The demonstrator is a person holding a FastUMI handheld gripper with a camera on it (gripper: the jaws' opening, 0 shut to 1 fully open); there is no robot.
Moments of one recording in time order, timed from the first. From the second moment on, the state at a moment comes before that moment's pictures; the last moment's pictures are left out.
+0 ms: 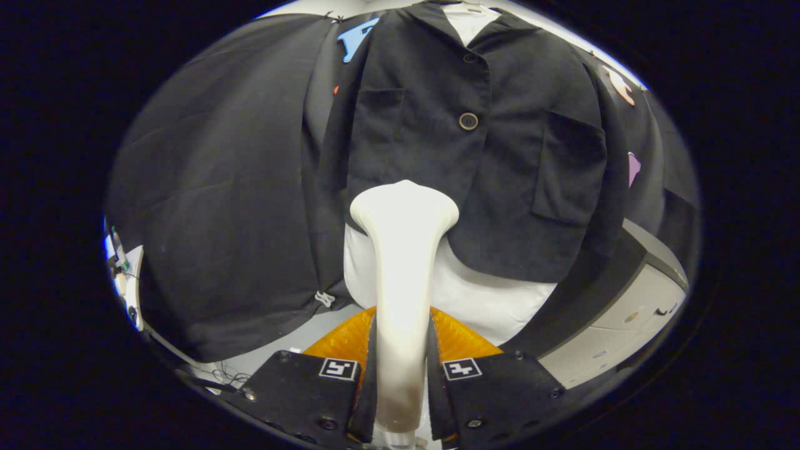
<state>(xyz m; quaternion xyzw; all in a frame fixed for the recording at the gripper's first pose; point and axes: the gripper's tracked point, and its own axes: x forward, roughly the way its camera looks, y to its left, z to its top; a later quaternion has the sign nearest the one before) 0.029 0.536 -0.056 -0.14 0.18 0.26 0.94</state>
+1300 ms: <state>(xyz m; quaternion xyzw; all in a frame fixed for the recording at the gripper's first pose) -0.024 0.248 0.150 -0.02 0.07 0.10 0.99</state>
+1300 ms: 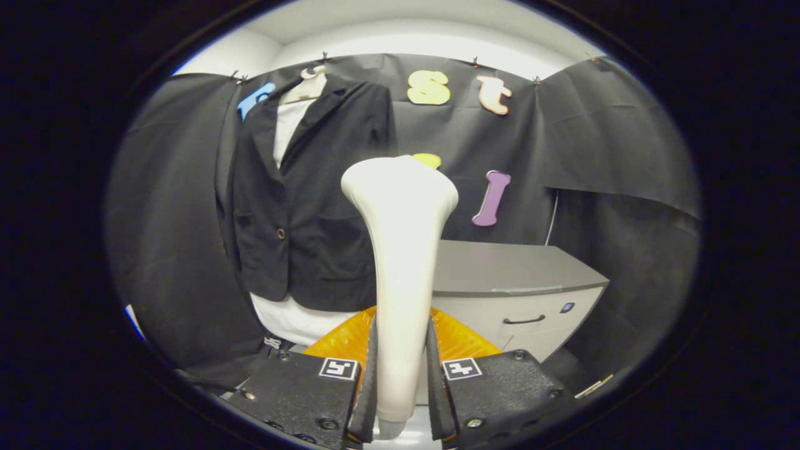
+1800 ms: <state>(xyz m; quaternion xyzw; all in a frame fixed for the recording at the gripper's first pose) -0.062 0.071 0.179 0.03 0.04 0.06 1.00</state>
